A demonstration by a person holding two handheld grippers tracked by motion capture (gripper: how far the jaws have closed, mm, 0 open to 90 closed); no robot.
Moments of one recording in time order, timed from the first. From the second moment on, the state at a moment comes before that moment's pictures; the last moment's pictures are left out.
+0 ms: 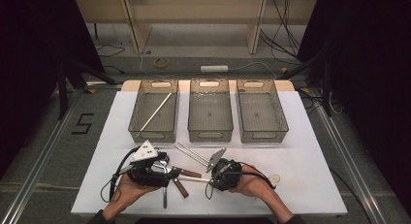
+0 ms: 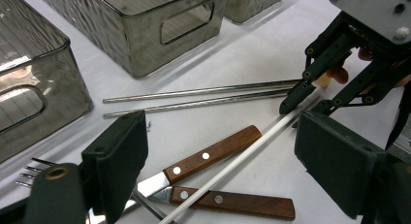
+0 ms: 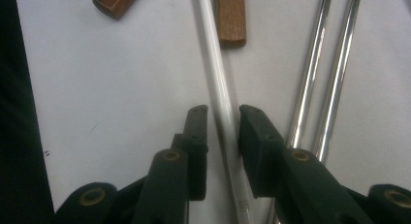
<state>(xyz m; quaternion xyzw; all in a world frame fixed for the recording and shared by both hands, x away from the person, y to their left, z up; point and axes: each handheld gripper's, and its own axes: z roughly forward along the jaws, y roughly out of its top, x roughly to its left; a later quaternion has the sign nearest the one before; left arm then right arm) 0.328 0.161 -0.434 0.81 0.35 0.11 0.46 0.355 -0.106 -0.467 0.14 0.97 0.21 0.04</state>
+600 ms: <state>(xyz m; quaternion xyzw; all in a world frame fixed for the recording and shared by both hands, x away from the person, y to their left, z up) 0.328 0.158 -0.435 0.82 0.34 0.10 0.45 0.349 -0.101 -0.466 0.08 0.97 0.20 0.05</state>
